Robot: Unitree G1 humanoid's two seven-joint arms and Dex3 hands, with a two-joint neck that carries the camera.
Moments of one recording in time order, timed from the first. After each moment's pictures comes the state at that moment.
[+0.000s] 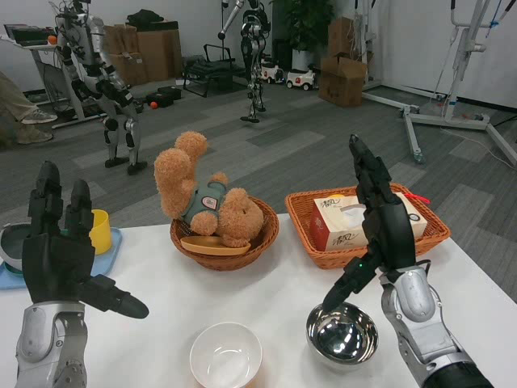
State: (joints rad) left arm -0.42 0.24 -0.02 0.55 -0.59 -0.84 -0.08; right arm -0.42 -0.39 0.10 0.39 0.28 -0.74 -0.10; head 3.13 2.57
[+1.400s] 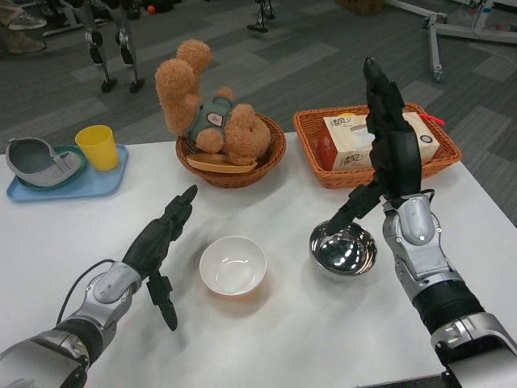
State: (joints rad) left arm -0.56 0.19 -0.29 1.28 -0.13 -0.86 -0.21; right arm -0.42 -0.39 0.14 0.44 0.32 -0.74 -0.09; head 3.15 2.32
